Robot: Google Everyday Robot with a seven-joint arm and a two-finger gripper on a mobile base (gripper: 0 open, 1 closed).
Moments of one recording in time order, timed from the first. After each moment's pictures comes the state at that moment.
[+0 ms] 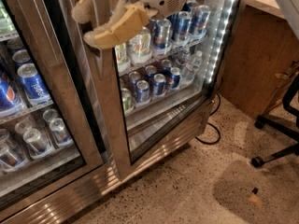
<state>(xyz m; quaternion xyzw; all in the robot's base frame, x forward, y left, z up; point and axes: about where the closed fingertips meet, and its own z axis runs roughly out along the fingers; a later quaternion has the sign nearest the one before) 0.449 0.090 1.088 -0.73 0.34 0.38 0.45</state>
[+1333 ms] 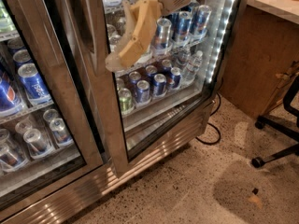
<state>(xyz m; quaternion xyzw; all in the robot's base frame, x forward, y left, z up) 0.417 0.088 1.103 -0.73 0.37 0.36 0.44</state>
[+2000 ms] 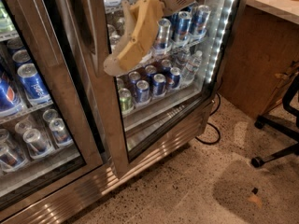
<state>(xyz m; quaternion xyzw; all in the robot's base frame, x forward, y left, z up) 0.404 0.084 1.104 -0.73 0.40 0.36 0.42</state>
